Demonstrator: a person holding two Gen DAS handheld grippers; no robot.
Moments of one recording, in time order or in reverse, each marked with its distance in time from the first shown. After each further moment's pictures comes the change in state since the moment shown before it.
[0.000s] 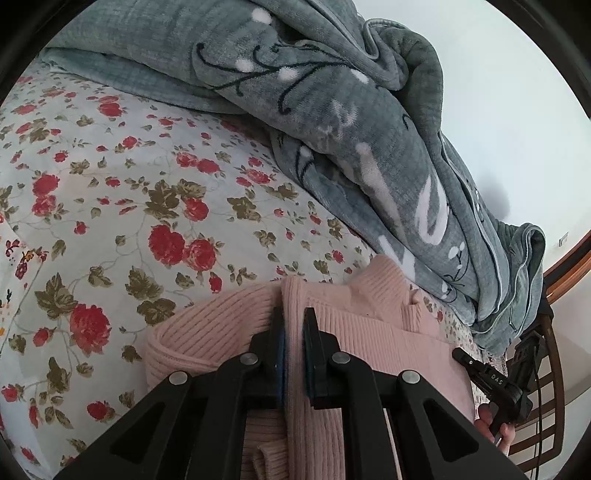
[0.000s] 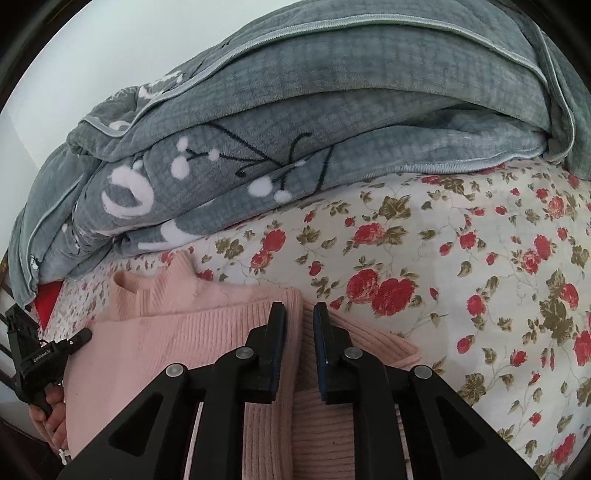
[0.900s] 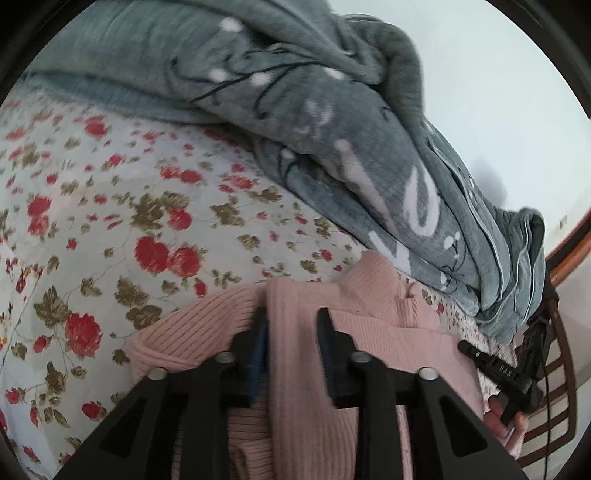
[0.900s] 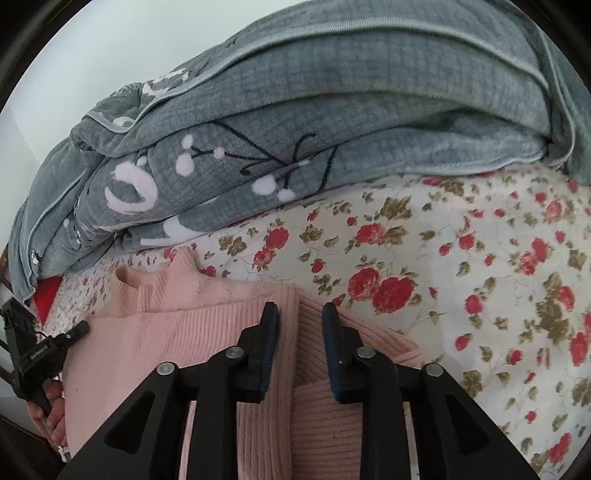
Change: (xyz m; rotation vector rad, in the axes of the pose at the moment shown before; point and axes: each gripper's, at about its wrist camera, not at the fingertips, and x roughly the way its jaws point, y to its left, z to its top) left arm -0.001 -0.018 -0.001 0.096 -0.016 0.015; right arm -0.007 0.004 -0.002 -0.026 -0.016 -0.016
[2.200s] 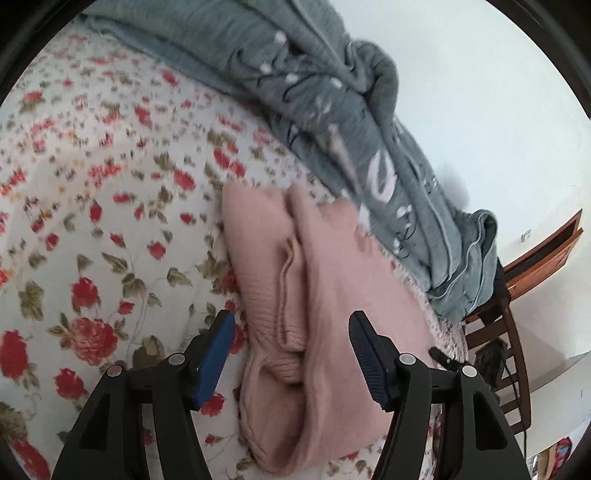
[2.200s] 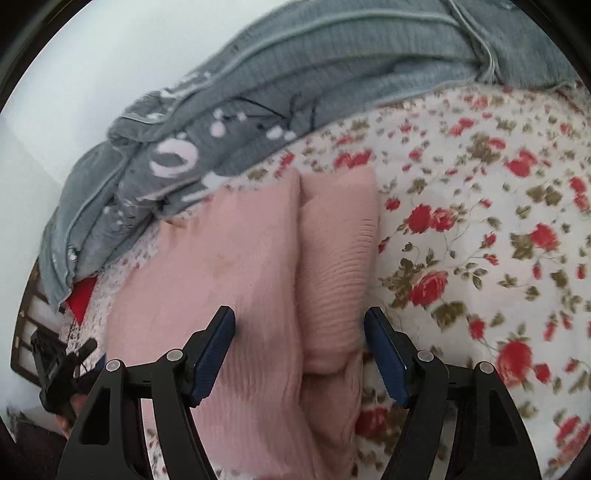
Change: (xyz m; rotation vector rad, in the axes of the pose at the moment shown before) left arm -0.085 0.040 -0.074 -0.141 0.060 -0.155; right arm -0.071 -0.014 -0.093 0.151 0.043 0.110
